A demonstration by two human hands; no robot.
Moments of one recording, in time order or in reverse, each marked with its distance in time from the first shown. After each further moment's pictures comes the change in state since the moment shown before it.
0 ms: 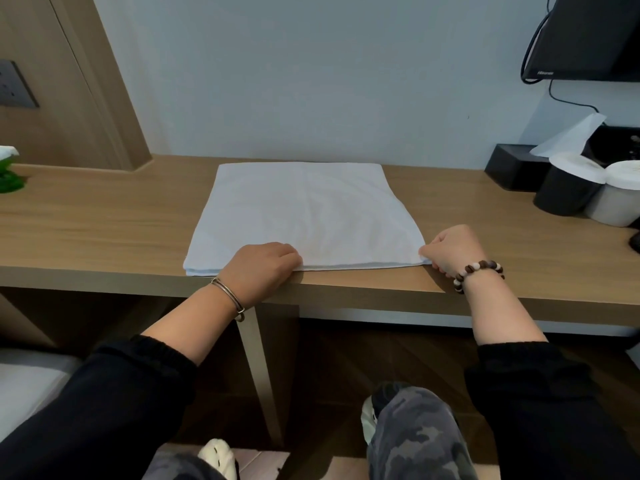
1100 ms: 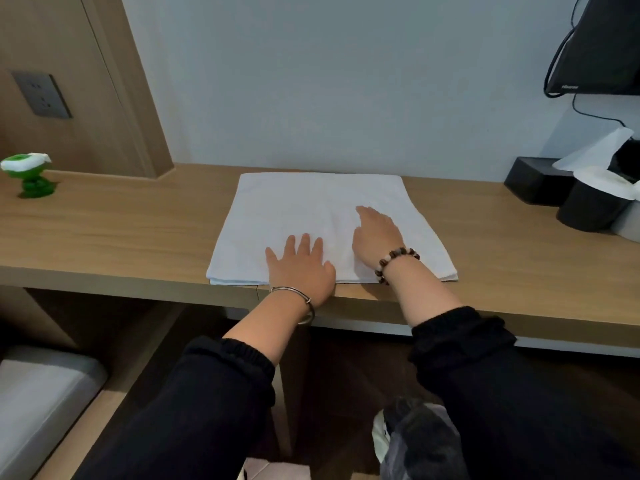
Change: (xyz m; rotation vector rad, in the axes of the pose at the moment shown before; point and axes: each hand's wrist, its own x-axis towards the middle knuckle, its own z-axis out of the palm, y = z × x) left_hand 0.038 0.021 0.032 0.000 -0.378 -0.718; right_hand -0.005 -0.107 0.075 -0.248 -0.047 -0.435
